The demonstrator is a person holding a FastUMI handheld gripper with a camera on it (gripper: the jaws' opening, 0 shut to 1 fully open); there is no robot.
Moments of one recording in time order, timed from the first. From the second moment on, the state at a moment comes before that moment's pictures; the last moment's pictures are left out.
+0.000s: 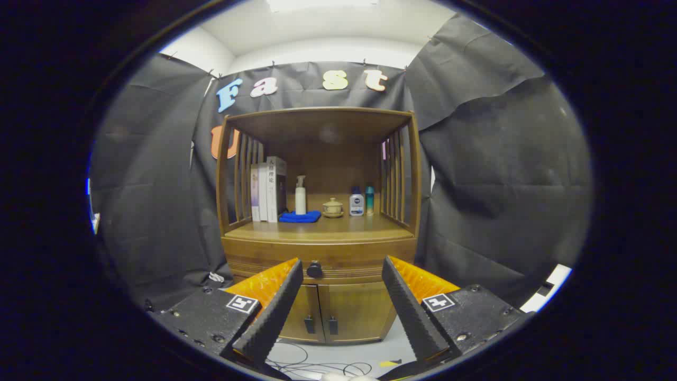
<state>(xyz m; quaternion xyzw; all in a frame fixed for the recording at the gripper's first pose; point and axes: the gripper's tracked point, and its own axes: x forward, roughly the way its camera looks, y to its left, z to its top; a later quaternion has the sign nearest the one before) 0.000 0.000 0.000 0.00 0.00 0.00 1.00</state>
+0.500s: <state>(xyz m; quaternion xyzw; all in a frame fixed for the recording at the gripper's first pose) 0.004 0.002 -0.002 0.01 0.01 0.00 1.00</state>
